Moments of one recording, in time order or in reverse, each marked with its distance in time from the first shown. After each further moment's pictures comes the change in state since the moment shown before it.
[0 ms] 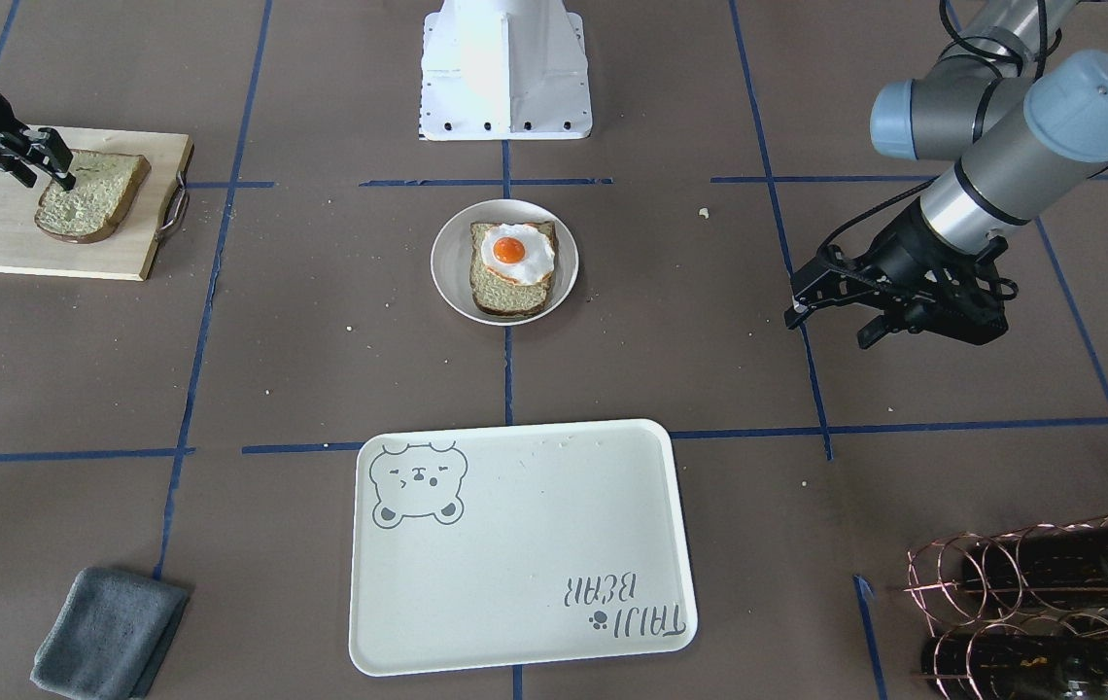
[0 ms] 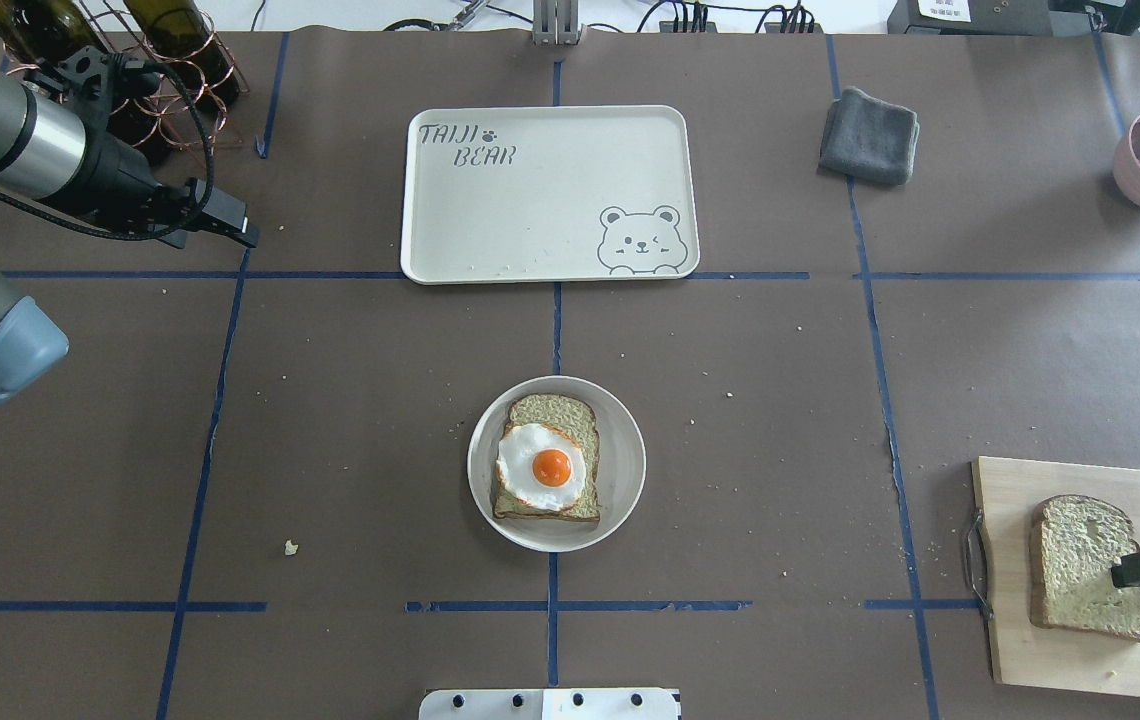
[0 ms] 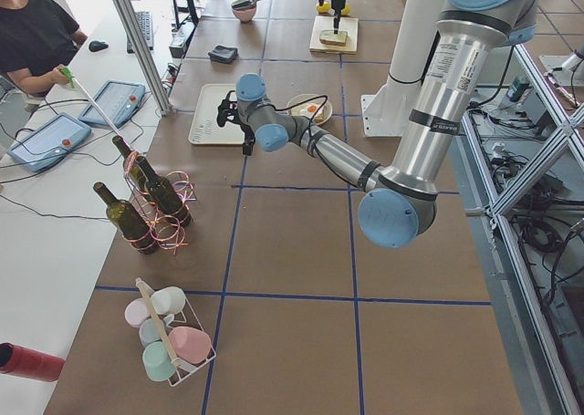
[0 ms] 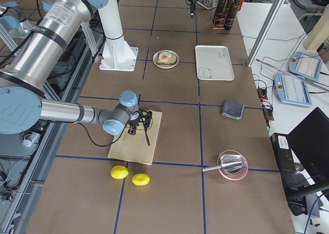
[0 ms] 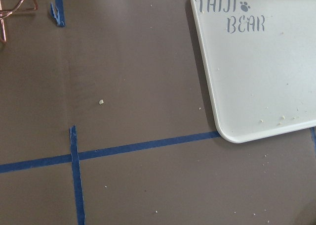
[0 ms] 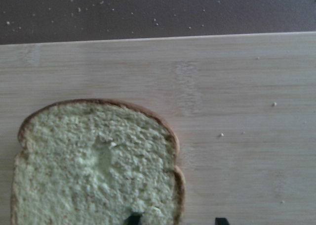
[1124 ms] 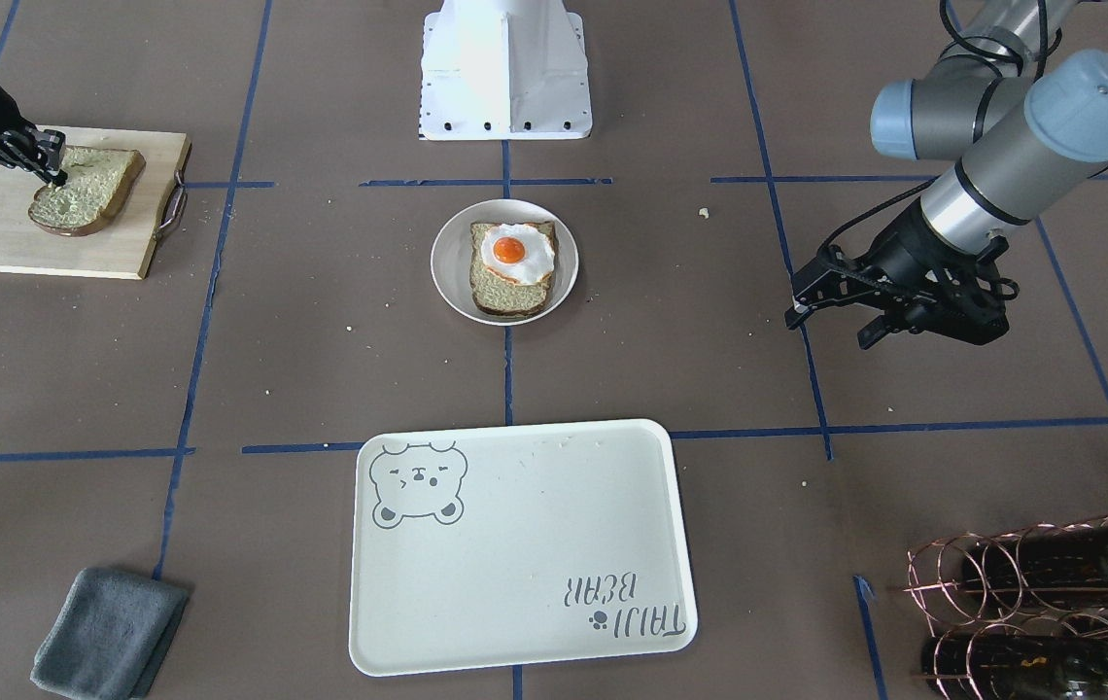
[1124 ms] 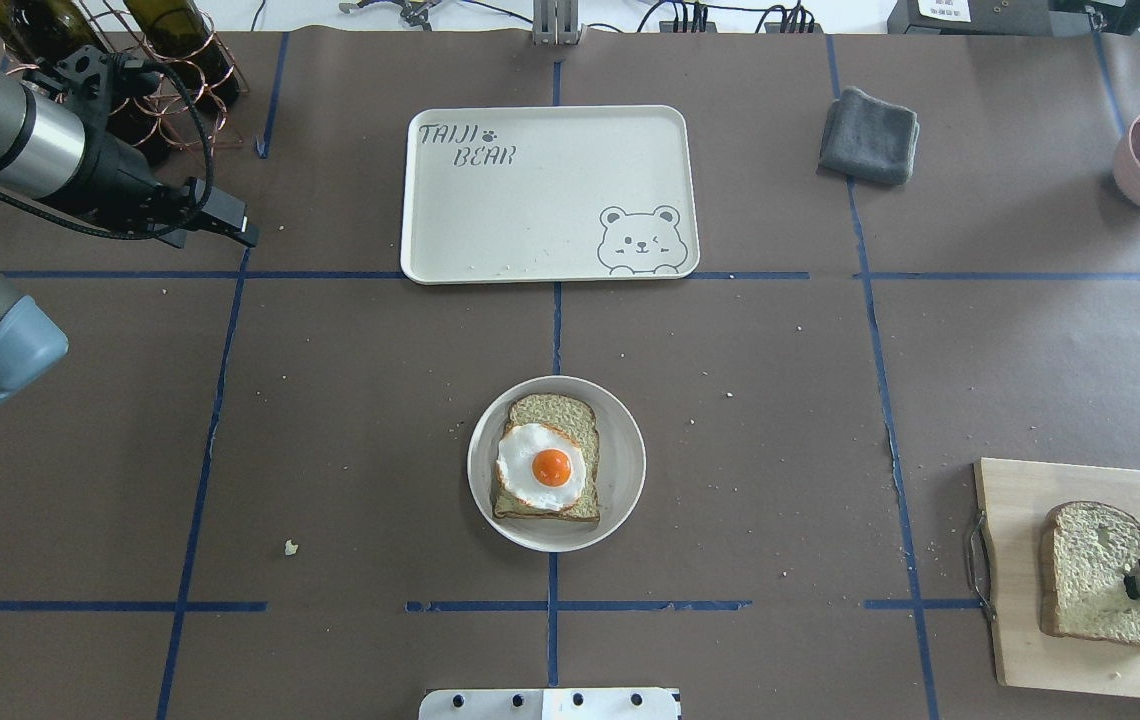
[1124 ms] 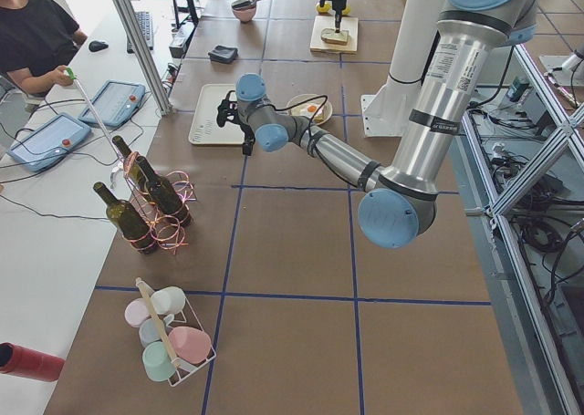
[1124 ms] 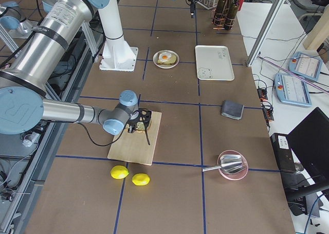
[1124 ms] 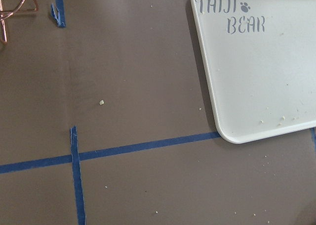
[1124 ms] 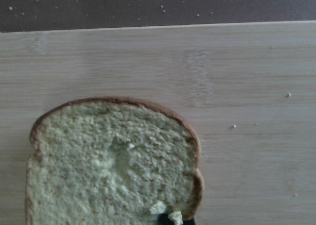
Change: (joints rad) left arm -0.001 0.000 0.000 0.000 0.001 0.000; right arm -0.015 0.000 0.004 0.010 0.005 0.002
